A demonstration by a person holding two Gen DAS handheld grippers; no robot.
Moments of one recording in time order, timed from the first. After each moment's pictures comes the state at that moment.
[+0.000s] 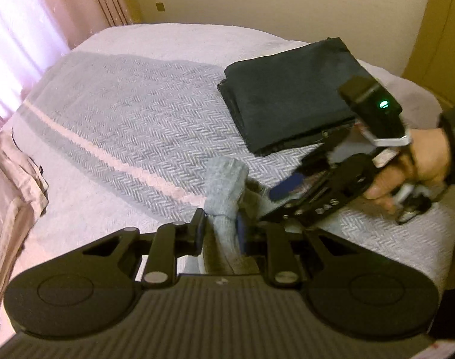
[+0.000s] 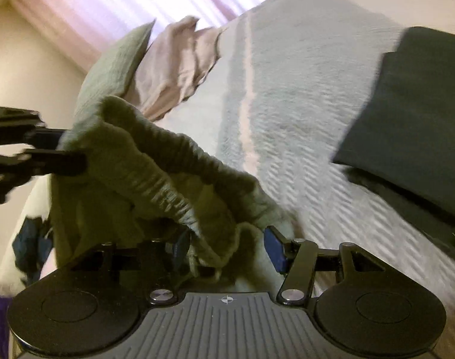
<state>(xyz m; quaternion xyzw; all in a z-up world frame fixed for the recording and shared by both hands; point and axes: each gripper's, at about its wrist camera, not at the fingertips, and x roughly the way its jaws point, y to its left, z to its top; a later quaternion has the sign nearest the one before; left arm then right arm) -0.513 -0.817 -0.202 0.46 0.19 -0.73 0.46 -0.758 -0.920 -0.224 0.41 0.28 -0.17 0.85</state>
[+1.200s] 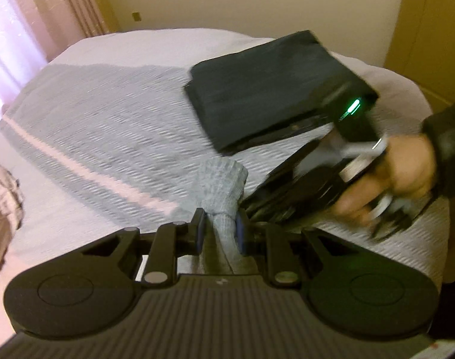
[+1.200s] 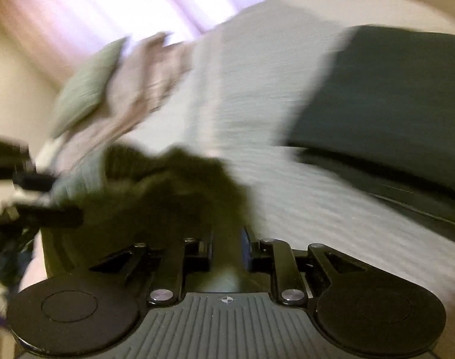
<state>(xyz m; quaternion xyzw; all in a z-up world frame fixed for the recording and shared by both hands) -0.544 -0.794 -0.229 0.46 0.17 -0.76 0.42 -0.802 -0.935 -0.238 0.40 0.27 -0.26 0.84</state>
